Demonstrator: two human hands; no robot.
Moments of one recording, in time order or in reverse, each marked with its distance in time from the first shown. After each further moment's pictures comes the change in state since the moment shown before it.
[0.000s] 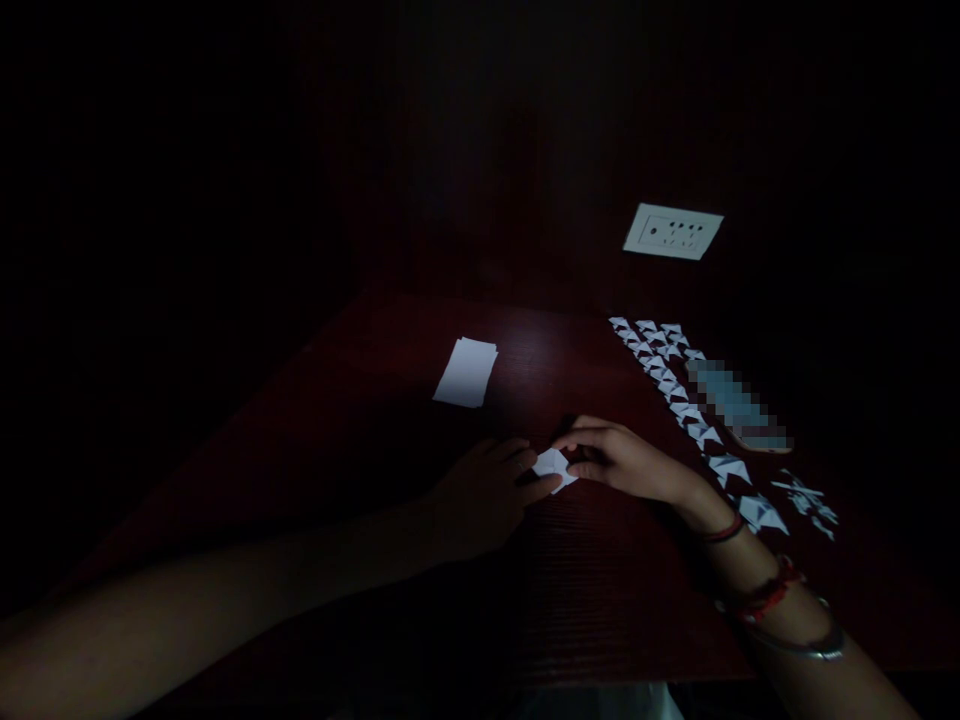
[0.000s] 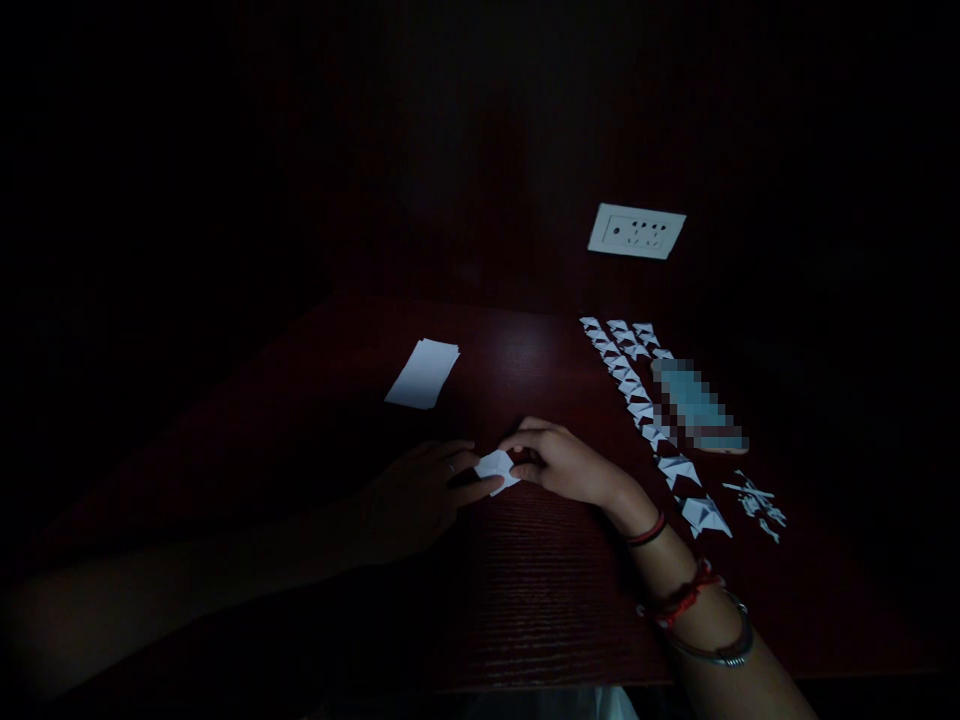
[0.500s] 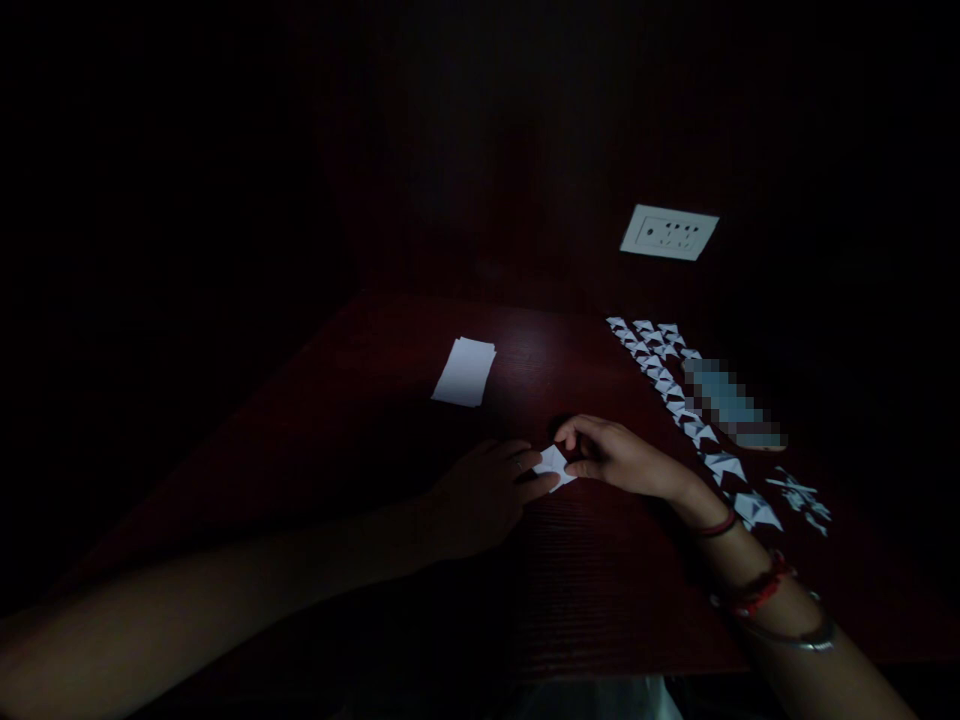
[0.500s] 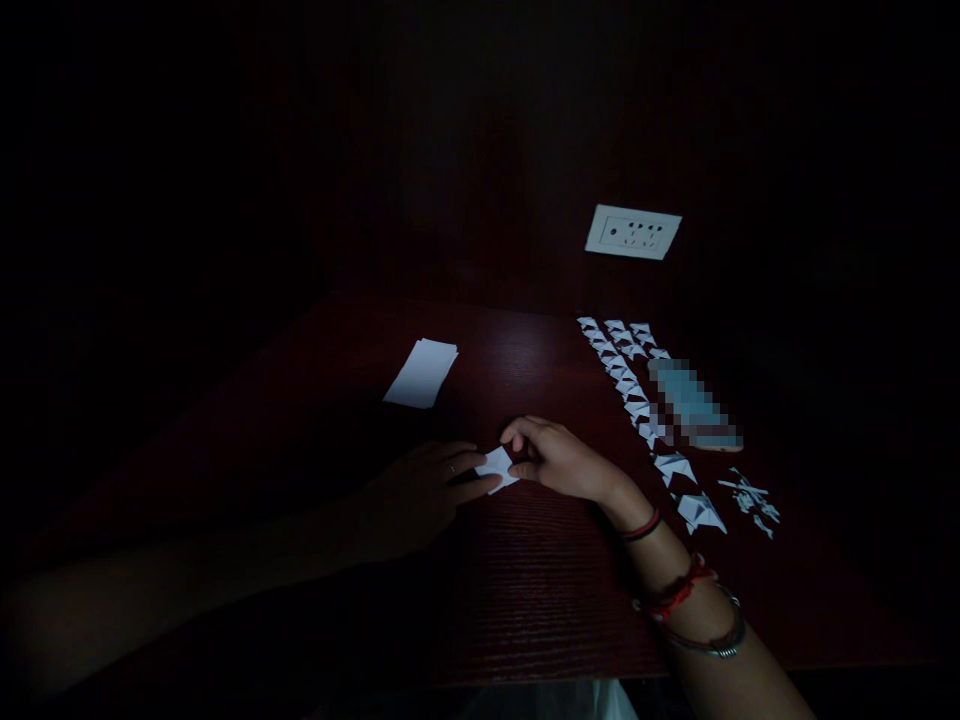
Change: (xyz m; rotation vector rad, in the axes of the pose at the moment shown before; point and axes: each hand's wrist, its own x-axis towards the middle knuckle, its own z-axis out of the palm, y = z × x) left_hand 0.002 0.000 -0.001 -0.001 0.002 0.020; right_hand 0.000 0.006 0.005 0.072 0.062 0.032
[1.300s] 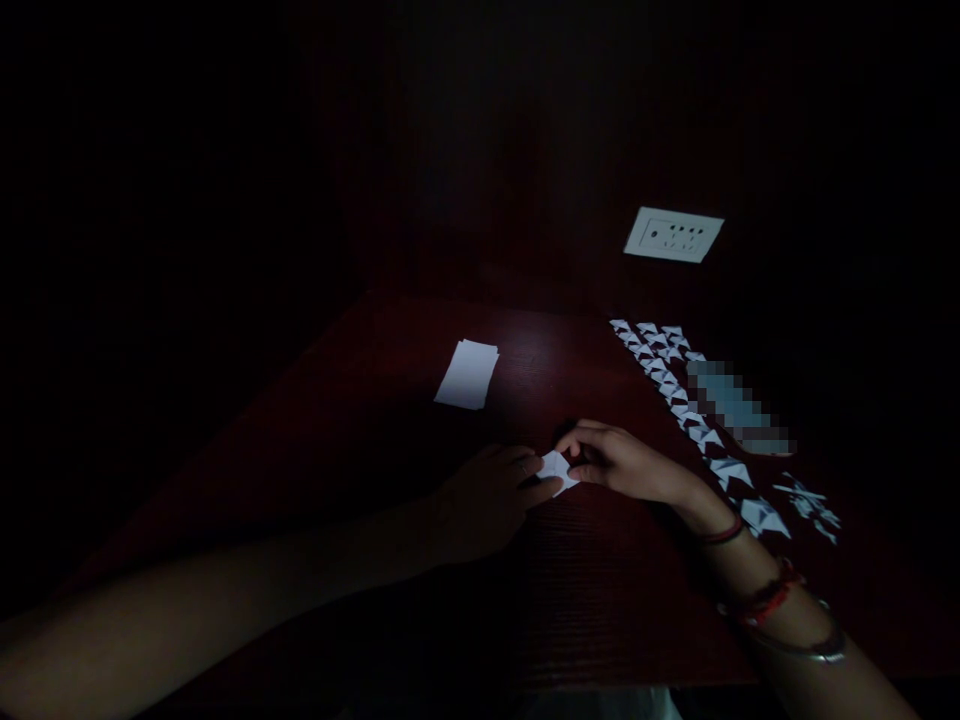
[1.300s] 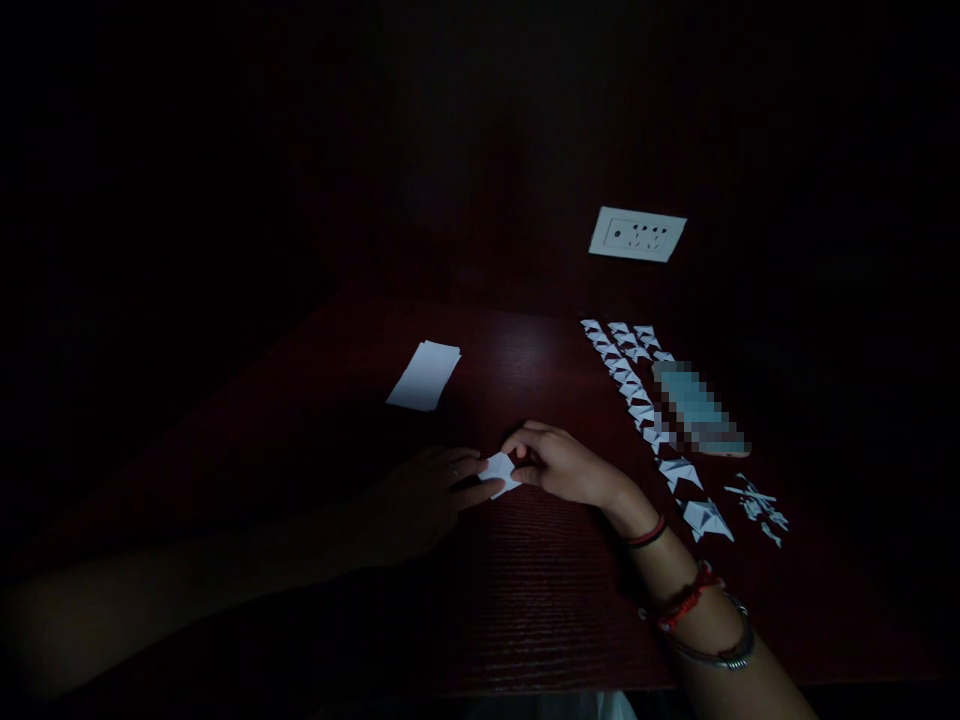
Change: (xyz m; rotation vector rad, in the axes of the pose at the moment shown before) left_hand -0.001 0.000 0.002 -0.008 -0.005 0.024; right_hand 0.002 -0.002 -0.002 -0.033 -0.058 0.000
